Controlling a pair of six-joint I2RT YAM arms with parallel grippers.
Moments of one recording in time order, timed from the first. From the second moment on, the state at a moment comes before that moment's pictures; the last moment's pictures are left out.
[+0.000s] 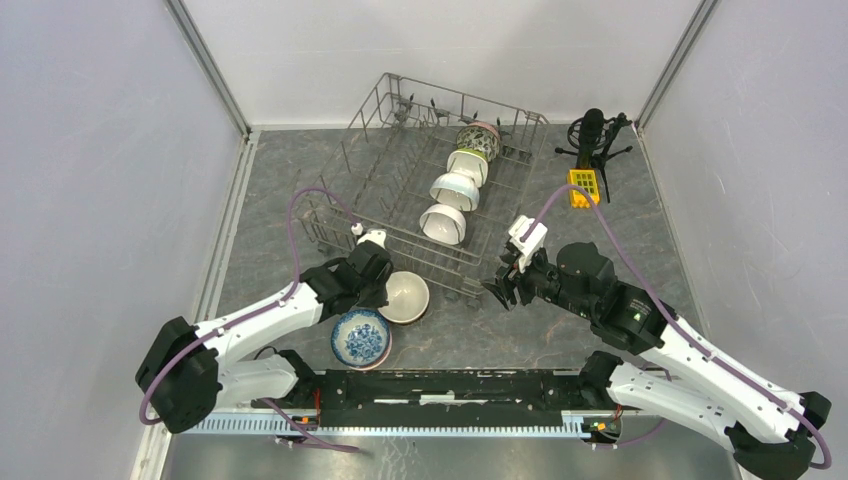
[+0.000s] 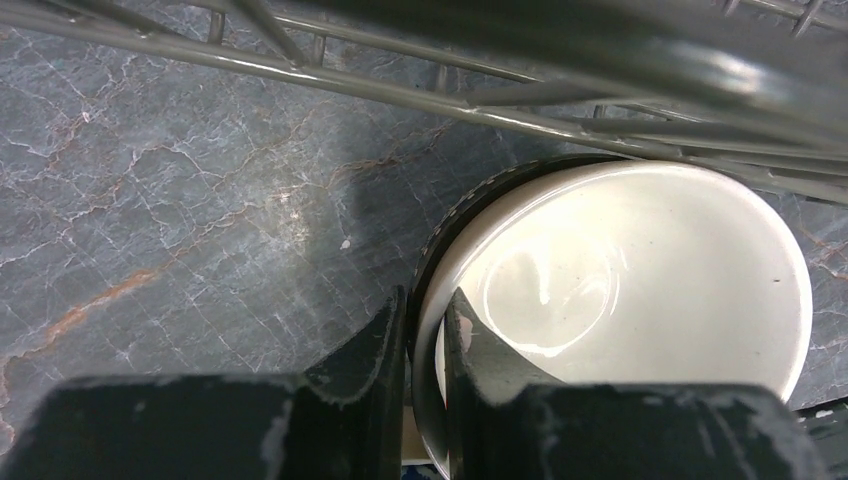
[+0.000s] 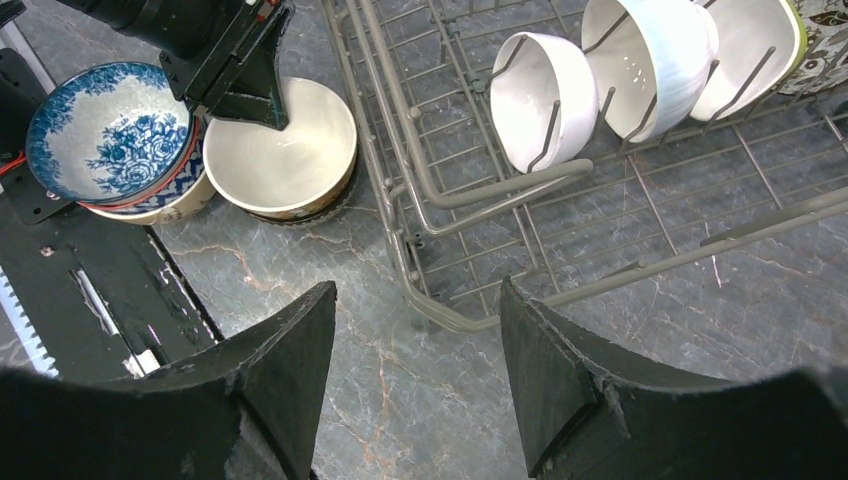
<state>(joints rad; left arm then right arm) -0.76 1.15 0.64 -0.46 -0.22 -0.56 0.90 0.71 0.80 -0.44 0.00 -0.02</state>
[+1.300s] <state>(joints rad) -0.87 1.09 0.68 -0.52 -0.16 -0.46 0.90 0.68 0.79 -0.44 -0.01 0.02</state>
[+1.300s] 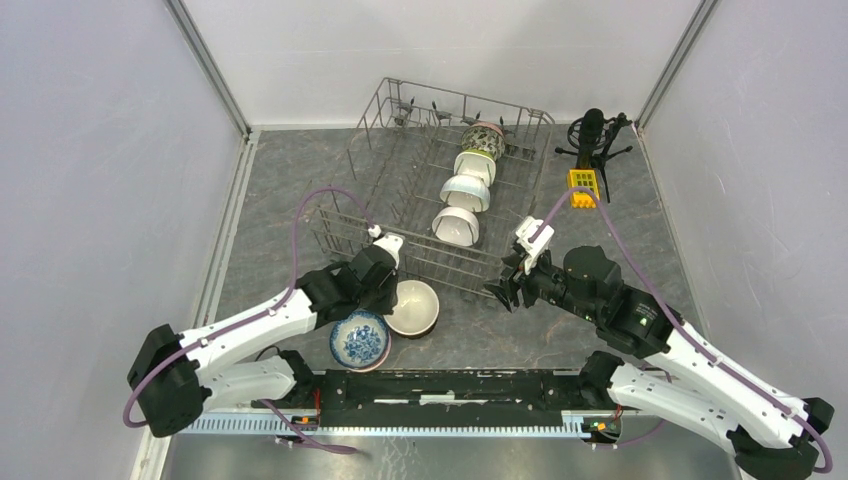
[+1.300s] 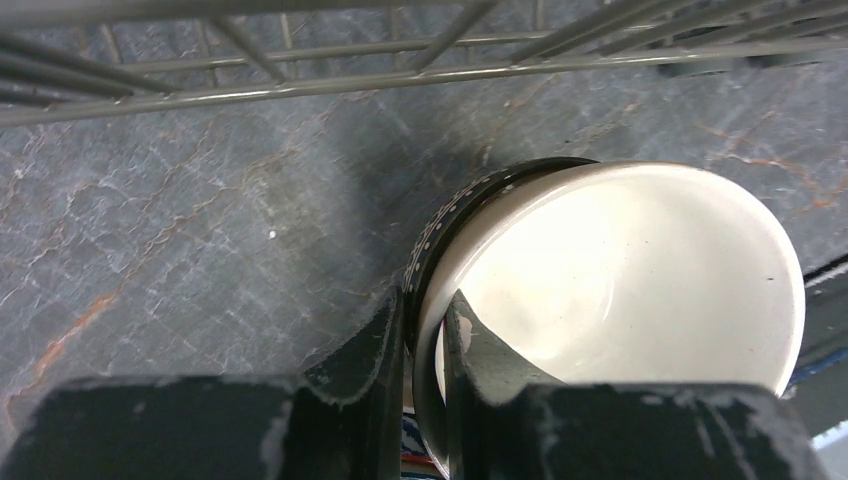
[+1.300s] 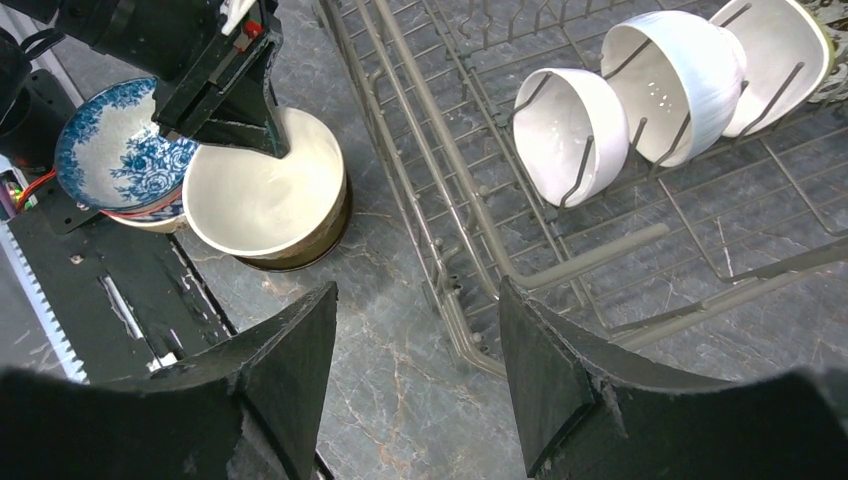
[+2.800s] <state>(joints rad) -1.12 1.19 0.68 -0.35 -0.16 -0.45 0.90 0.67 0.77 -0.44 -0.02 0.03</state>
